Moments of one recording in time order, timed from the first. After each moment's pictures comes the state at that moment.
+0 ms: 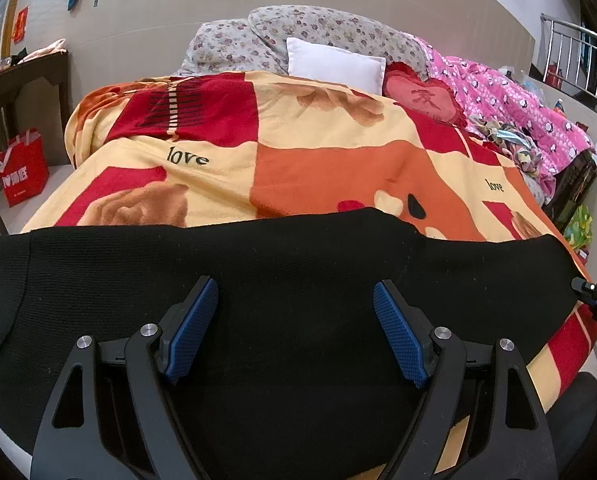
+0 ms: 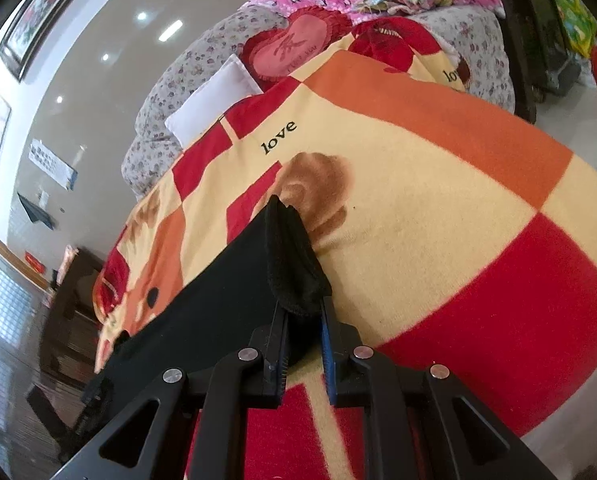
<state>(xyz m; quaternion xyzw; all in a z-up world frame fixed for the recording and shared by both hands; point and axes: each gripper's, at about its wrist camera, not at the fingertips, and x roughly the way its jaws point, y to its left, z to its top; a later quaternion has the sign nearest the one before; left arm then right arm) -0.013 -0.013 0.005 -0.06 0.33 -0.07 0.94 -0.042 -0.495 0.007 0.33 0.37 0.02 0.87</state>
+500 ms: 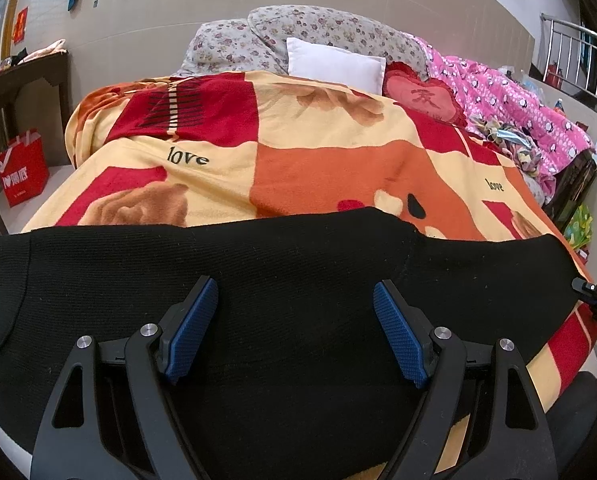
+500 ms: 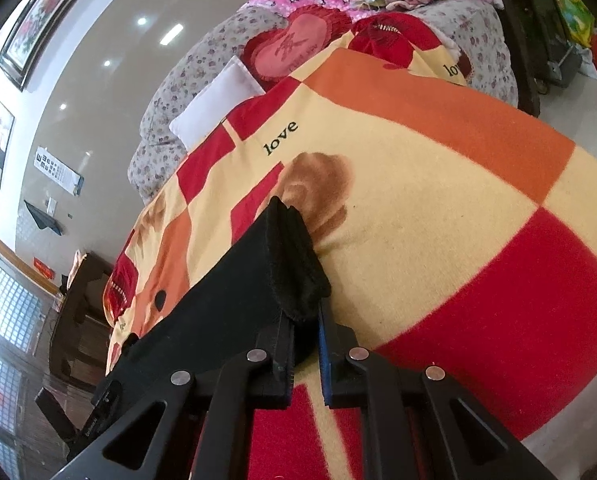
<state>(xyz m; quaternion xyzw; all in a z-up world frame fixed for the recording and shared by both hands) -0.014 -0.012 0.005 -0.07 0.33 -0.07 0.94 -0.045 -0.494 0.010 0.33 0.36 0.03 0.87</state>
